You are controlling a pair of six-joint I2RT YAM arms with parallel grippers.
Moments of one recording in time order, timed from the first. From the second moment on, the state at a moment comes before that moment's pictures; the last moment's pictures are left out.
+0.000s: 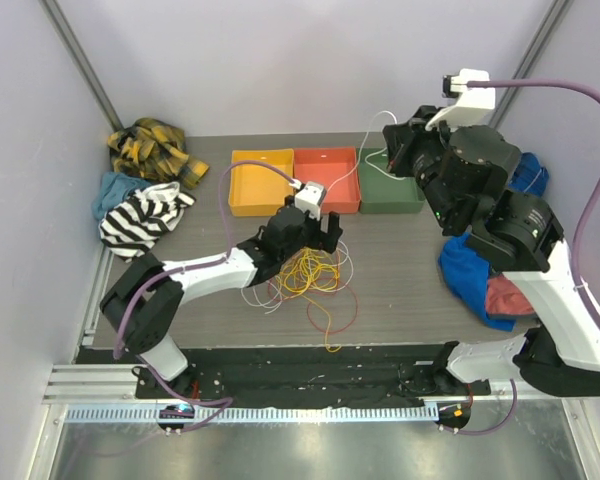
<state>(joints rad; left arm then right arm) -0.82 1.62 0.95 0.38 -0.16 -0.26 0.90 1.27 1.95 -0.71 0.70 0.29</state>
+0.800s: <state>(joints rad) -0.80 1.48 1.80 -0.28 -0.34 -0.26 0.90 1.20 1.81 -0.70 0.73 0.30</state>
